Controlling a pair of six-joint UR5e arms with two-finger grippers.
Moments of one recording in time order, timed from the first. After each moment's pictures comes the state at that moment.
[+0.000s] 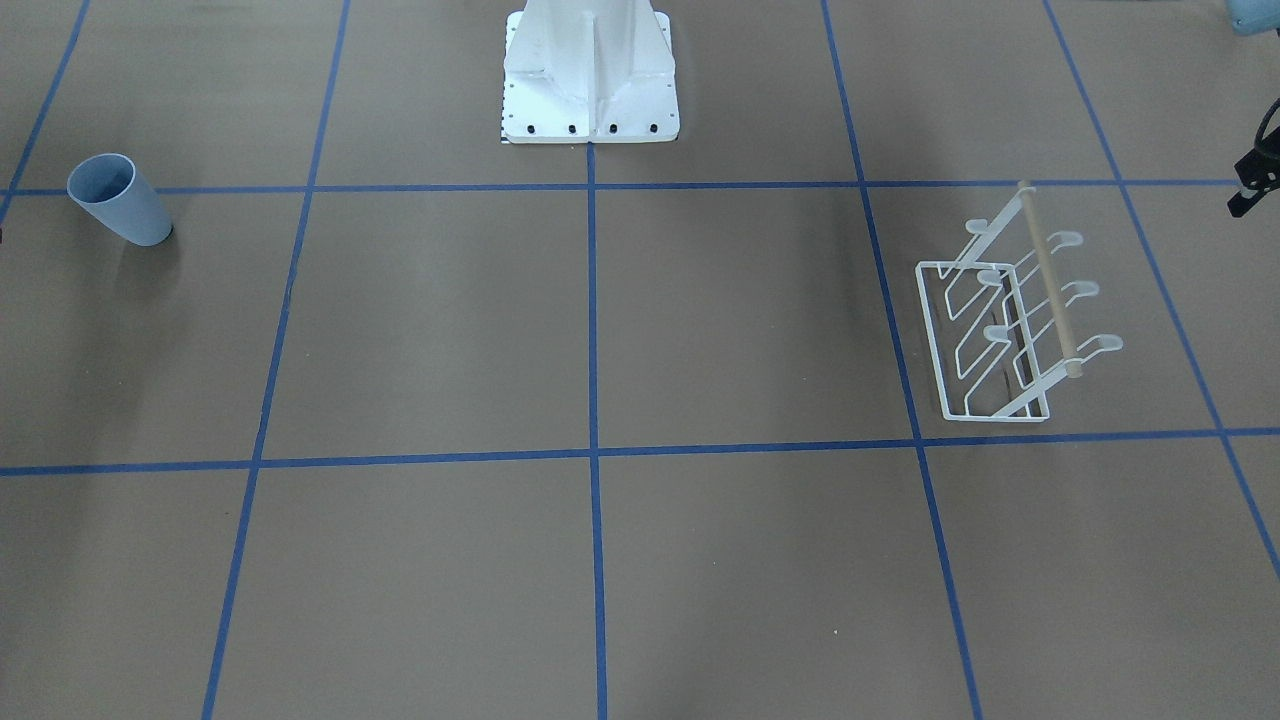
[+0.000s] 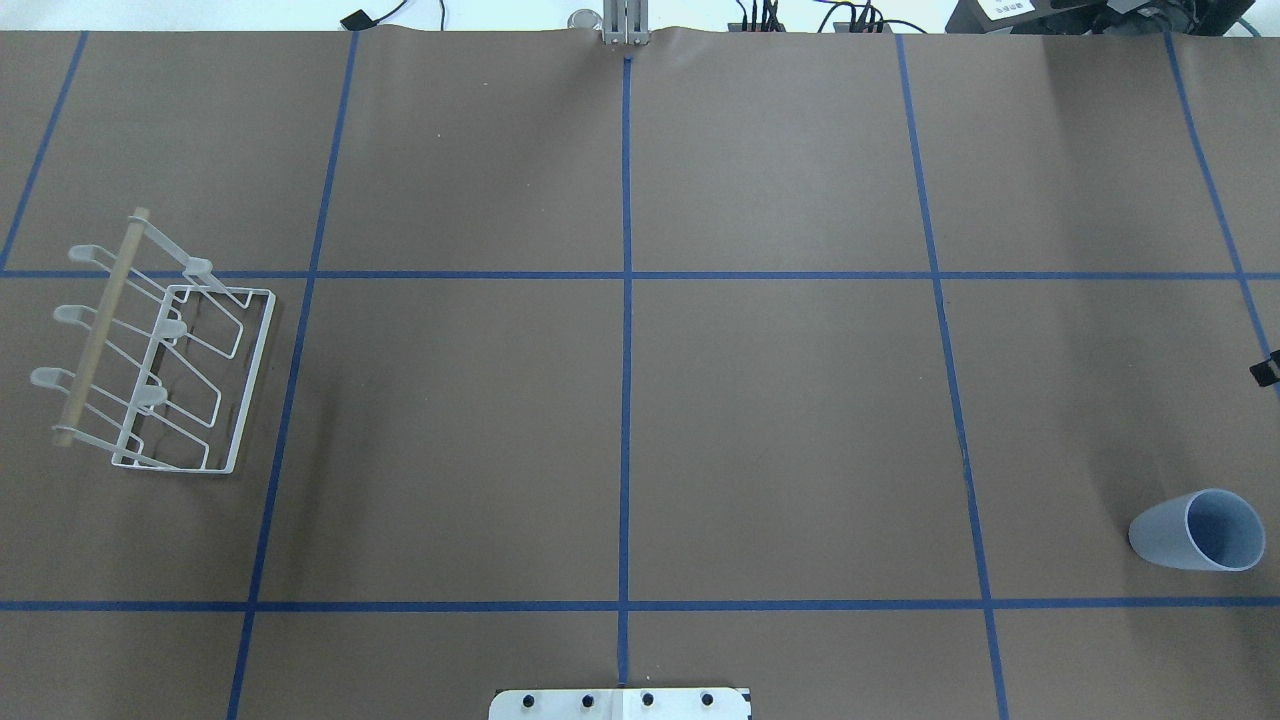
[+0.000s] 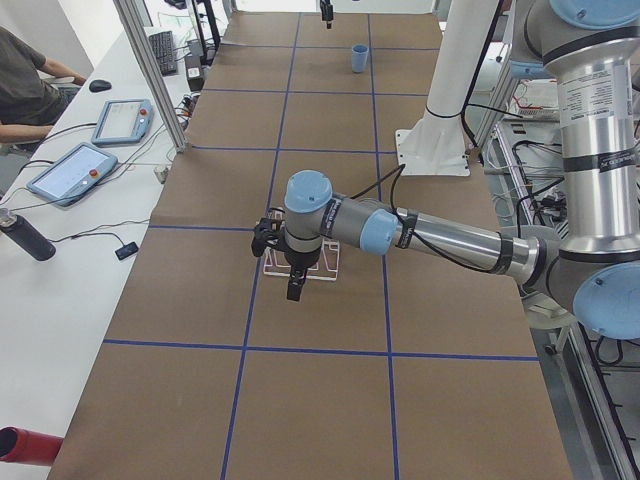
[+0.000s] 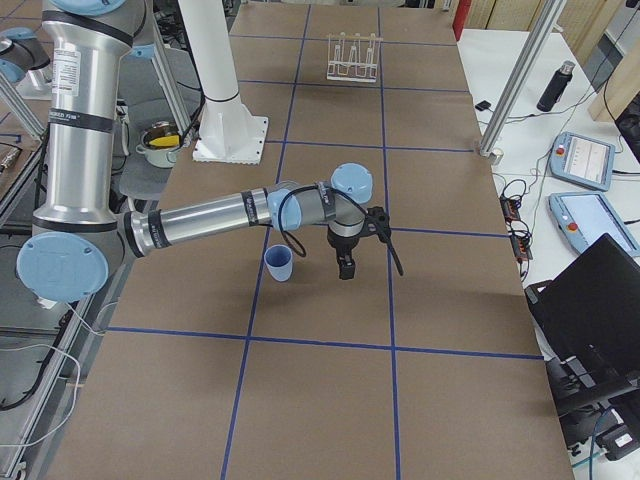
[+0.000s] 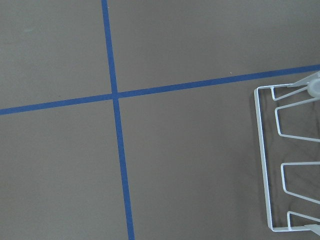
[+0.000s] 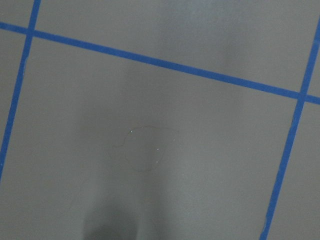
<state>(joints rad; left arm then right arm) -1.41 -1.39 -1.97 -1.67 -2.30 -0.19 1.23 -1.82 1.96 -1.35 2.35 0.21</state>
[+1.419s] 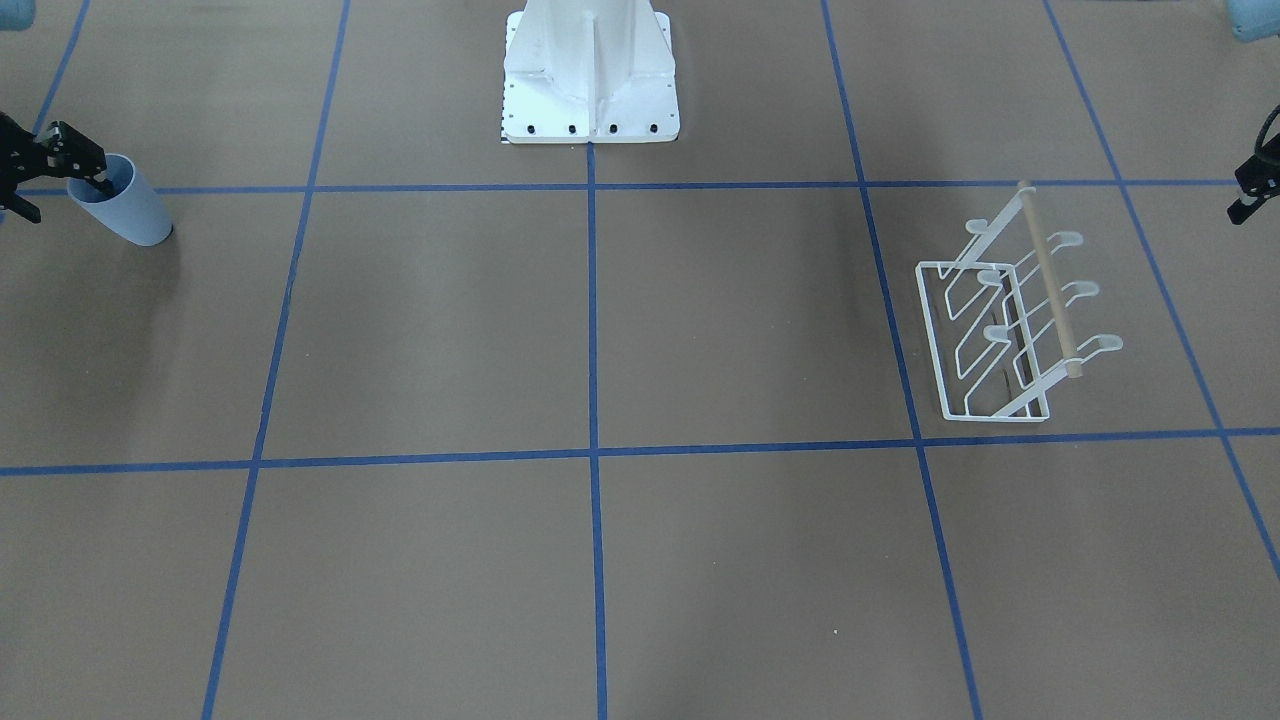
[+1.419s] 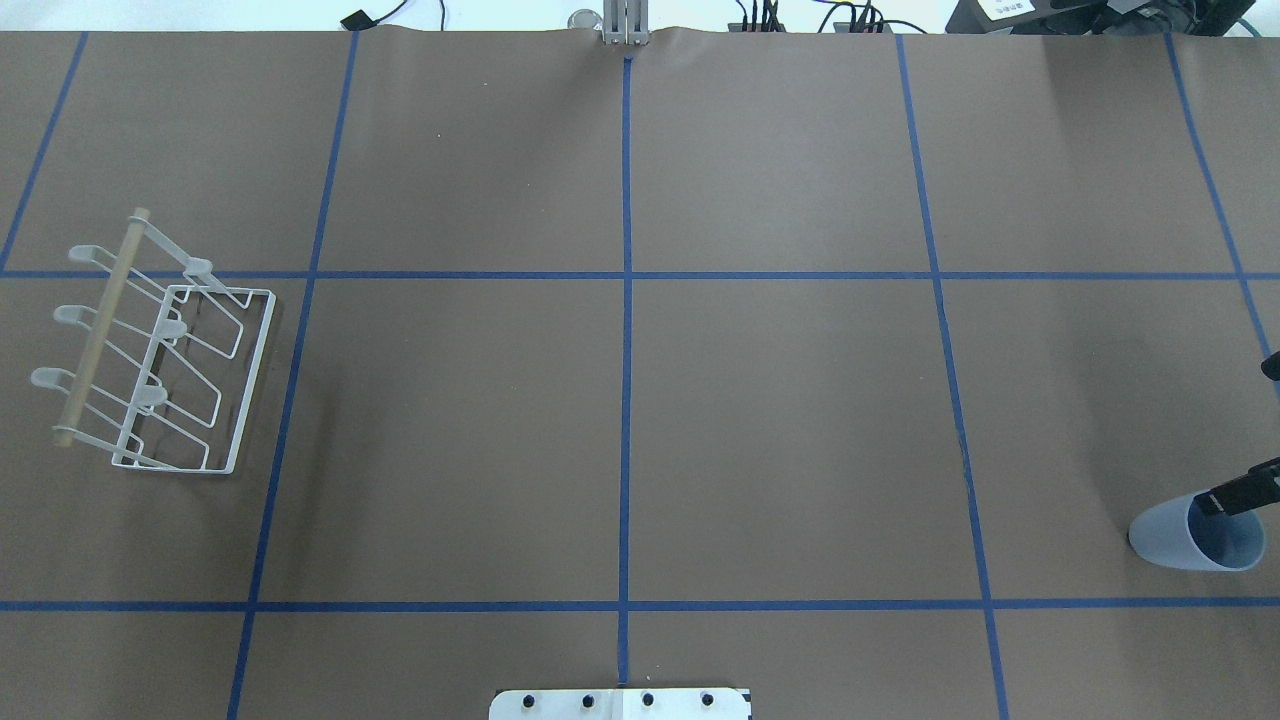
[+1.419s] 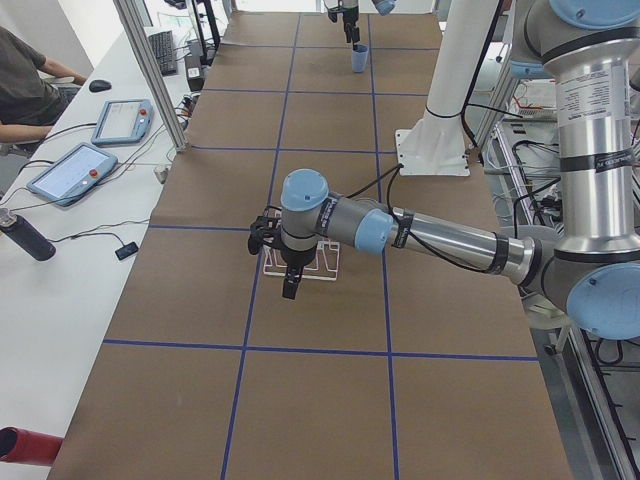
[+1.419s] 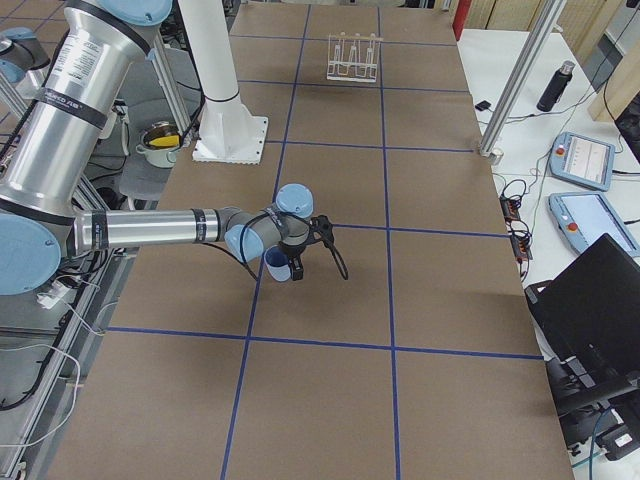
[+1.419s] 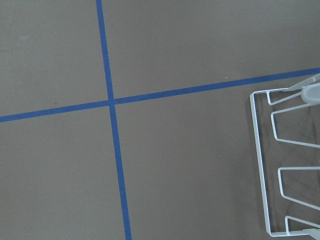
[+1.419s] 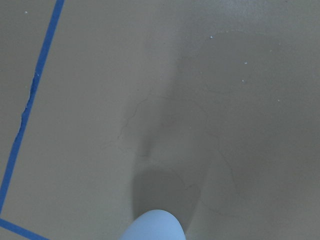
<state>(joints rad) -1.41 -1.41 -1.95 -1.68 -2.30 -0.19 0.96 -1.98 1.96 -1.05 2.31 0.43</state>
